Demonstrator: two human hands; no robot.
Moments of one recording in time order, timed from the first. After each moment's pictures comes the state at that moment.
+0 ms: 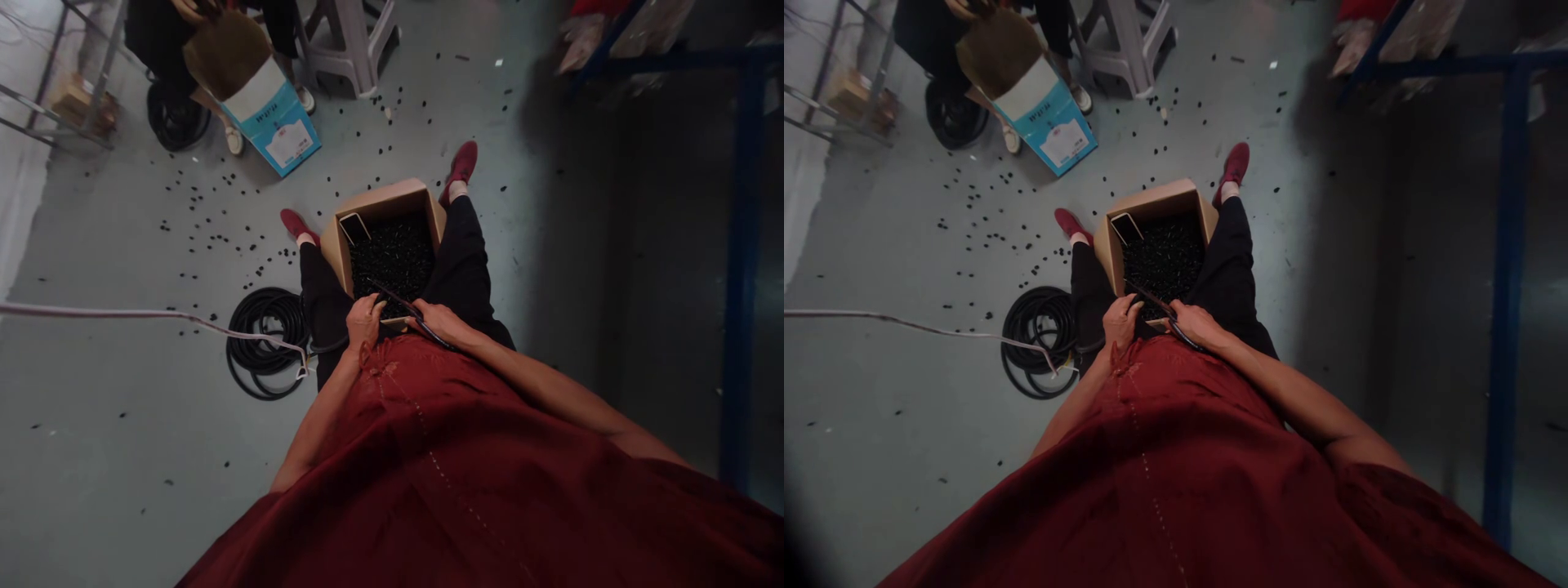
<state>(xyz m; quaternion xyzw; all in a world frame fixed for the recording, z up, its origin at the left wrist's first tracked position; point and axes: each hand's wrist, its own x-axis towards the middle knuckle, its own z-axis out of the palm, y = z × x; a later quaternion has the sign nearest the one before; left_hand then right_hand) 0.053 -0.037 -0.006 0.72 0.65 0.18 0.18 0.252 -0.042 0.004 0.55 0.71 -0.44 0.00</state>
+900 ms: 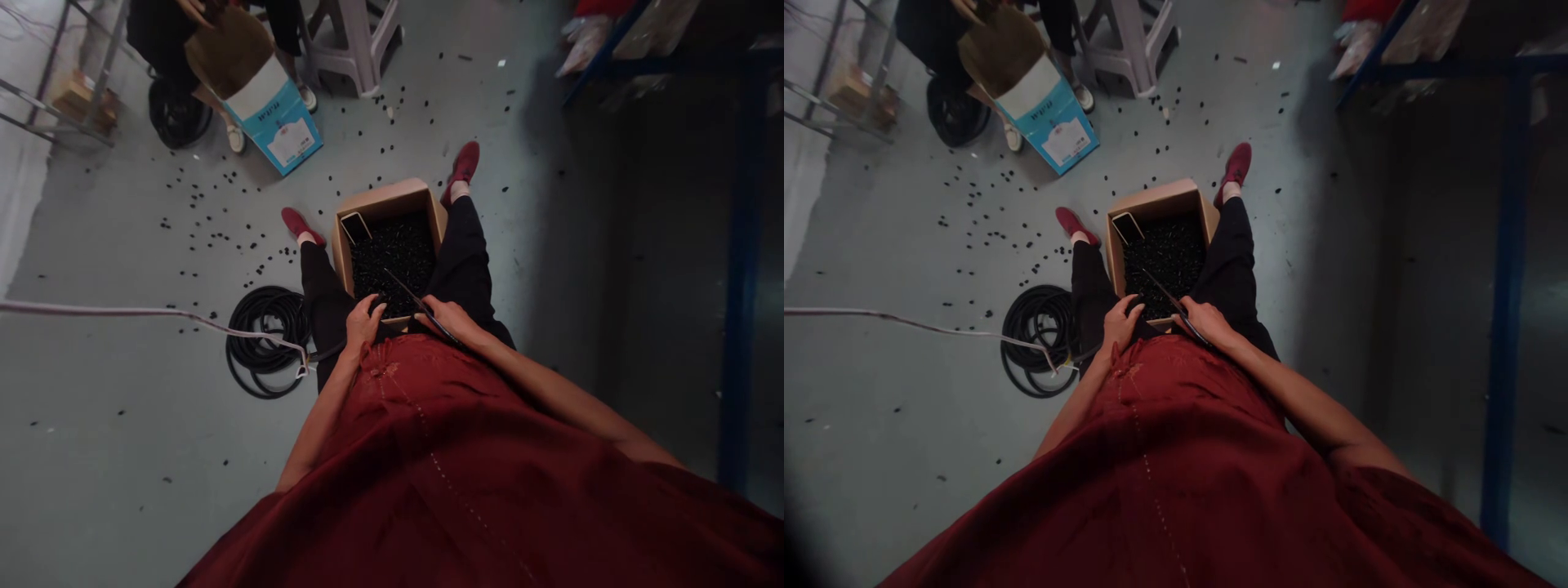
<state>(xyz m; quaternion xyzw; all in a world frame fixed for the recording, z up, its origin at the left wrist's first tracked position) 0.047 -0.037 -0.003 0.65 0.69 0.17 0.28 0.265 -0.043 -0.004 0.59 0.70 -0.41 0.01</state>
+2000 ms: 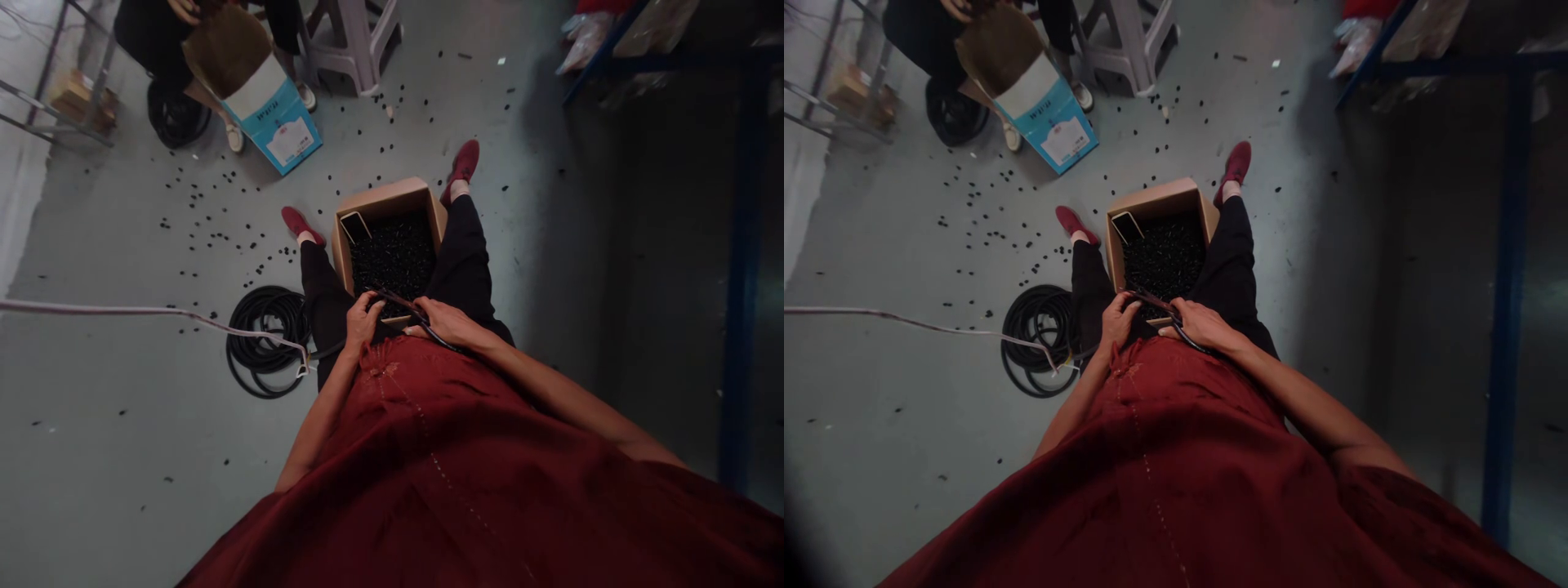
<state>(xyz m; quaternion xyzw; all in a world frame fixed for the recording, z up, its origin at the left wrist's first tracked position) 0.054 -0.034 0.011 0.59 0.64 0.30 0.38 0.269 -0.044 0.014 0.49 0.74 -0.46 -0.05</state>
